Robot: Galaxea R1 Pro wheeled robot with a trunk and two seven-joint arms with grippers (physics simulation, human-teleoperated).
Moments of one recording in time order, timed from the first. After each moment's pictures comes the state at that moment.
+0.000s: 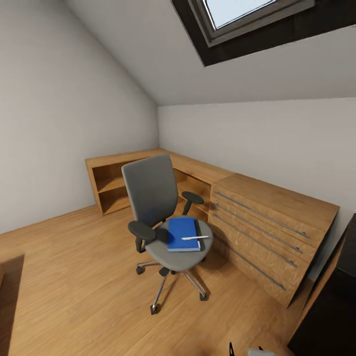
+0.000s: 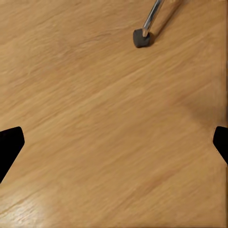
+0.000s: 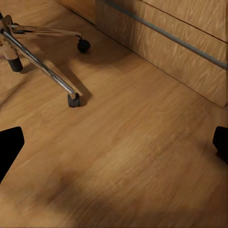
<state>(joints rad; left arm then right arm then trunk) -0.14 -0.15 0.18 -0.43 -0.16 -0.22 0.13 -0.16 0.06 0.00 -0.41 0.05 -0.55 -0.21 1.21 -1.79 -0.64</state>
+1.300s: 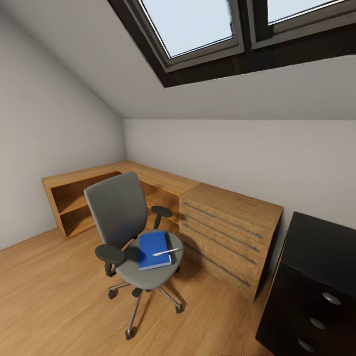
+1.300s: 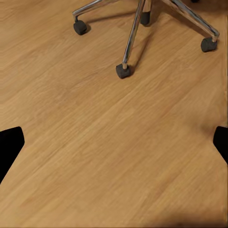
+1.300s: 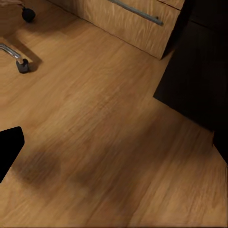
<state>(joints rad) -0.05 -0.01 0.17 -0.02 -0.17 -0.86 0.14 -0.16 0.03 0.01 0.02 0.05 -0.84 -0.21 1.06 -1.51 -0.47</state>
